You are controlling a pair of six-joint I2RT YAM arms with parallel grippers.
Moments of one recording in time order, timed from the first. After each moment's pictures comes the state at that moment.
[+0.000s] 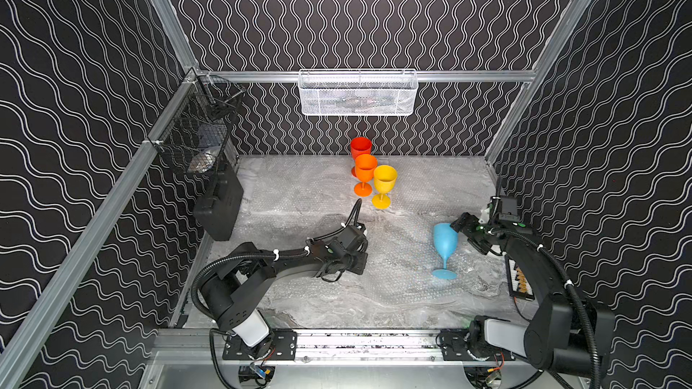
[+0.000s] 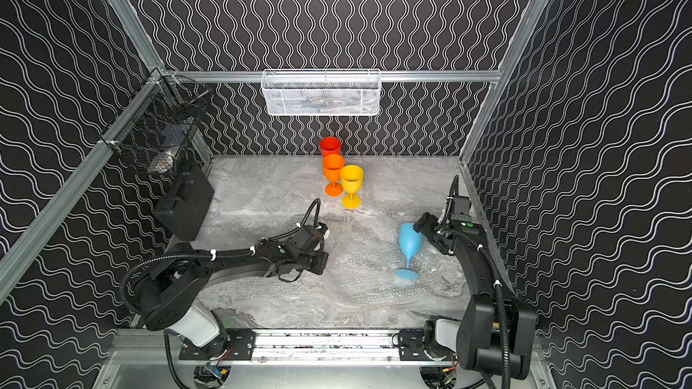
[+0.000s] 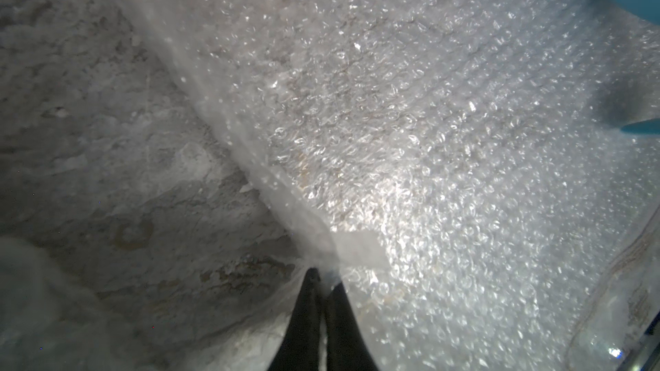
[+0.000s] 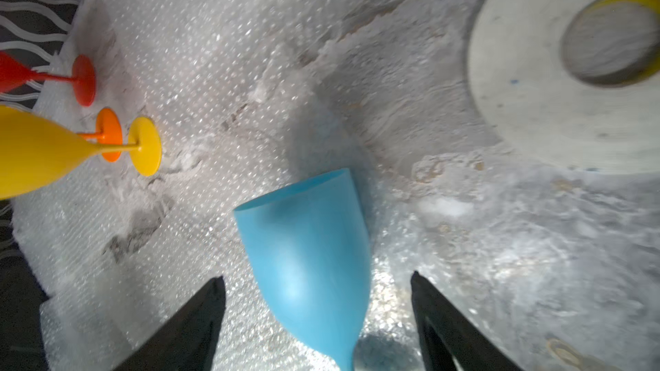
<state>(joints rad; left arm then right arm) -0.78 1.61 0.80 -0.15 0.03 -0.47 -0.19 1.25 0.83 -0.63 -0.21 0.53</state>
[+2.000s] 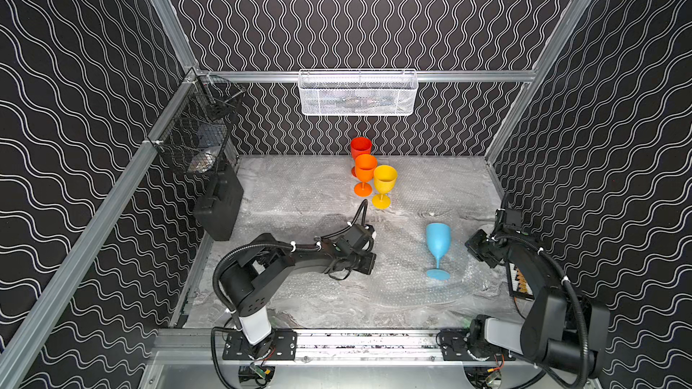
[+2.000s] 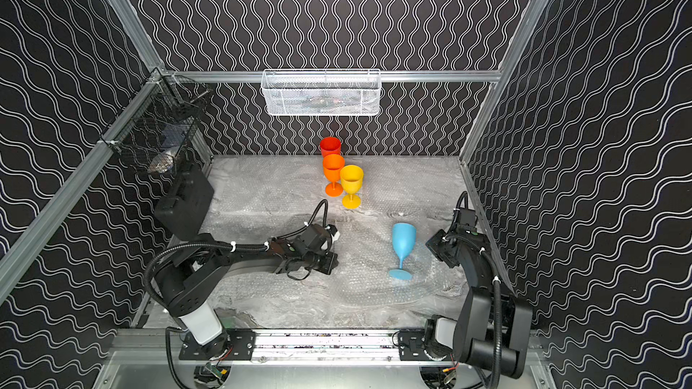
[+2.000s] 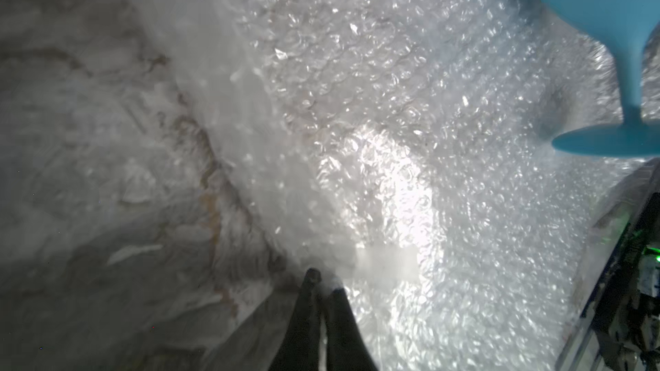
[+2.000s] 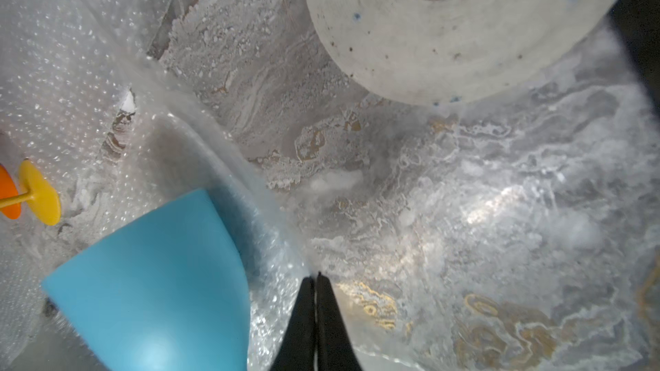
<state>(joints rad) -0.78 1.76 0.87 -0.05 0.19 -0.49 -0.26 1.24 0.72 -0.66 -0.17 0.61</state>
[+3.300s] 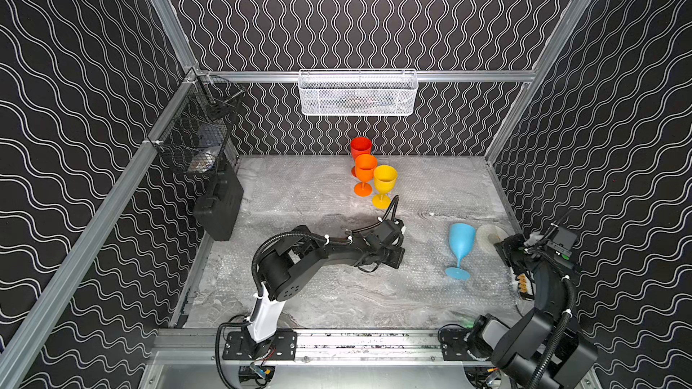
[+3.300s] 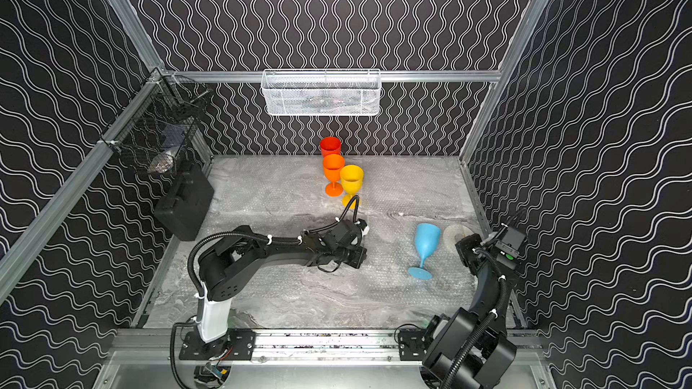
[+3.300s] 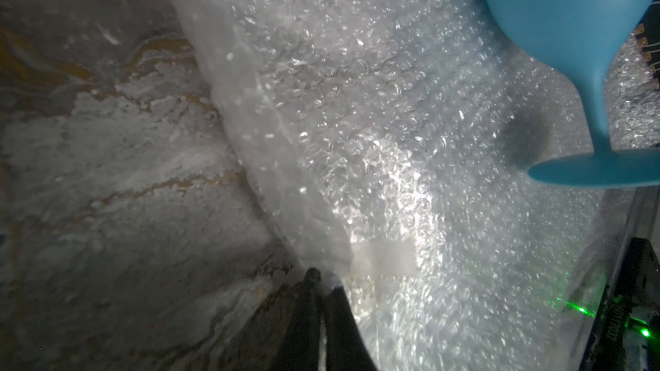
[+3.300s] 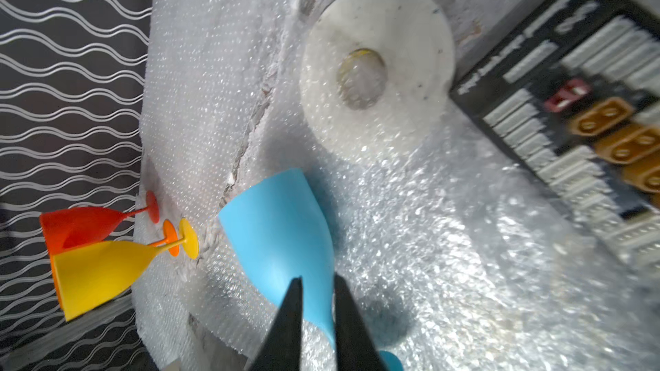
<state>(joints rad) -0.88 2.01 1.18 -0.03 0.16 -0.50 -0.63 1.08 0.72 -0.66 -0.48 0.53</state>
